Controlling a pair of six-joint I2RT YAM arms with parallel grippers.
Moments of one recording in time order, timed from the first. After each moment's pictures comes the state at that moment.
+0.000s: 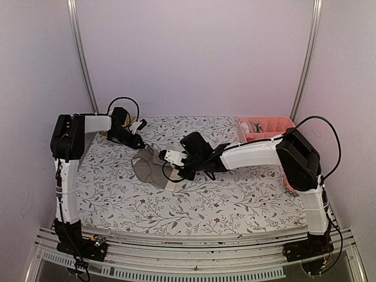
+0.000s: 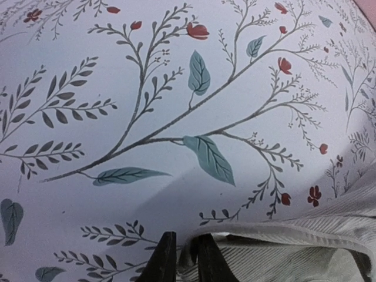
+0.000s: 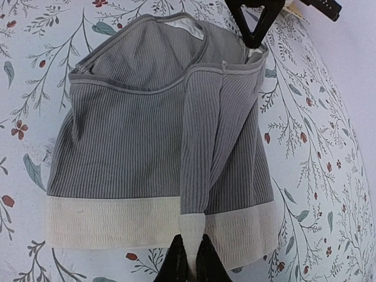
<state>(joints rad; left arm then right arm) -0.14 2.33 1.75 -0.51 0.44 0.32 0.95 2.20 1.58 -0.09 0.05 -0.51</state>
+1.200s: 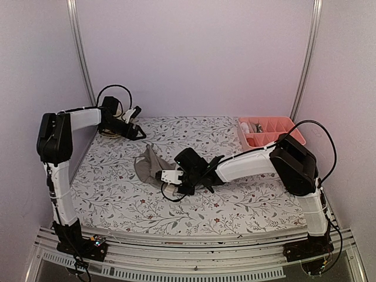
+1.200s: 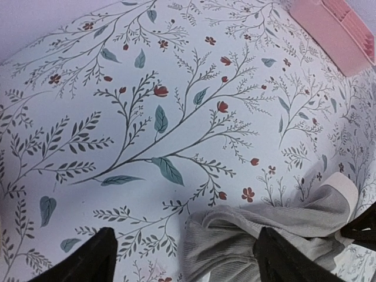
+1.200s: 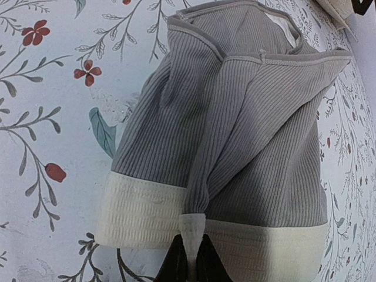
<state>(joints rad) -0.12 2.11 1.63 -0.49 0.54 0.31 1.03 2.22 1.50 -0.10 0.08 -0.61</state>
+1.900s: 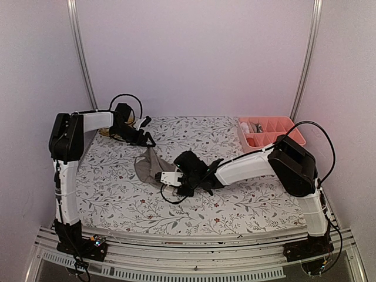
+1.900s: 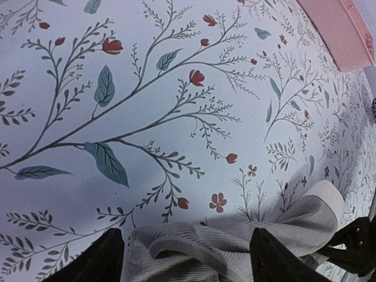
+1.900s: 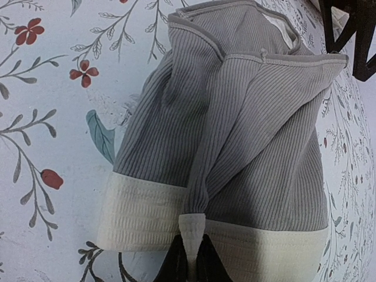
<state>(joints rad) -0.19 2.25 1.74 -0.60 0.58 0.16 1.05 2.23 1.47 -0.04 0.12 -0.61</state>
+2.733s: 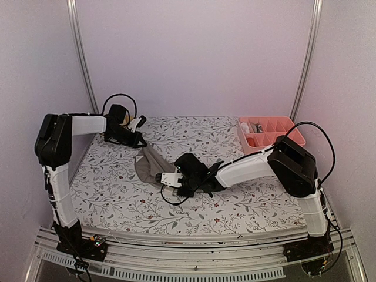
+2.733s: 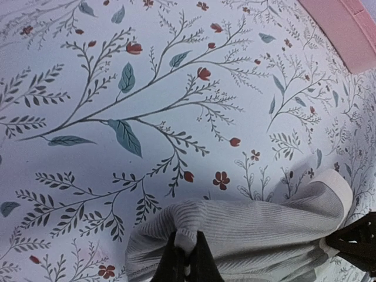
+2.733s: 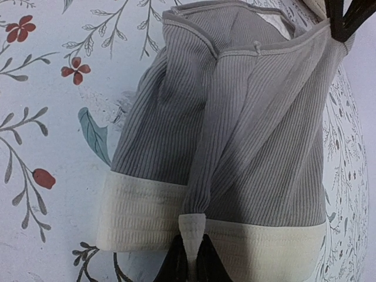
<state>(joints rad) -0.21 2.09 1.48 -0.43 0.46 0.14 1.05 2.23 1.44 0.01 0.17 -0.61</state>
